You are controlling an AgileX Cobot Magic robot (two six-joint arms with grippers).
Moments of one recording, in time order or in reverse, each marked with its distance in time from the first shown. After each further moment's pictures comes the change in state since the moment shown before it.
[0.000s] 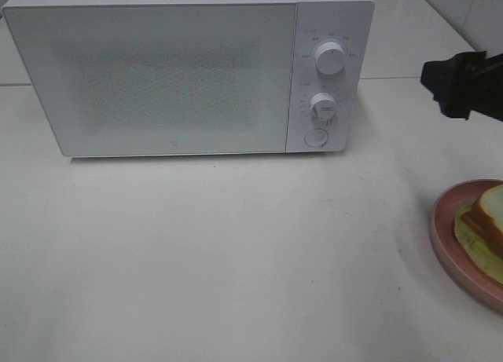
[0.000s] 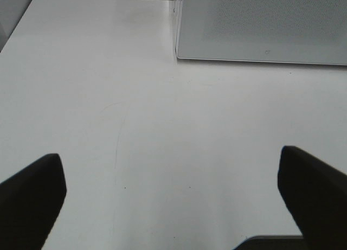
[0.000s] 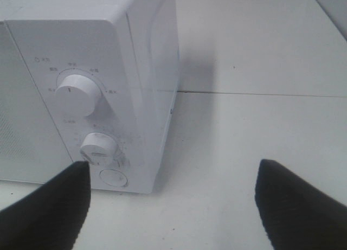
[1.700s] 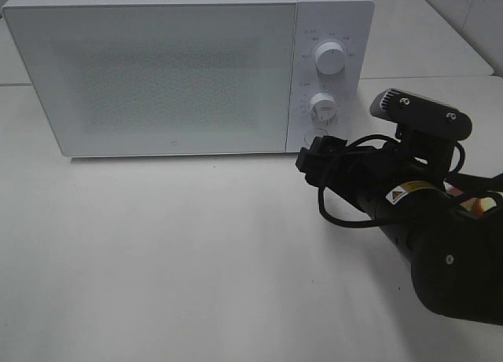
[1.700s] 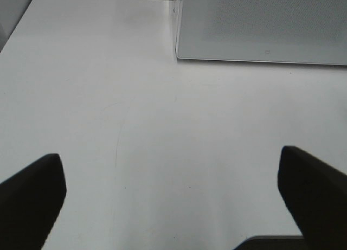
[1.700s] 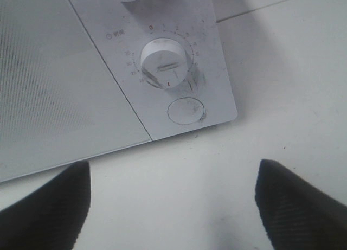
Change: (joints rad) left arm 0.000 0.000 0.000 0.000 0.000 0.000; right arm 0.633 0.592 0.003 0.791 -0.680 0.084
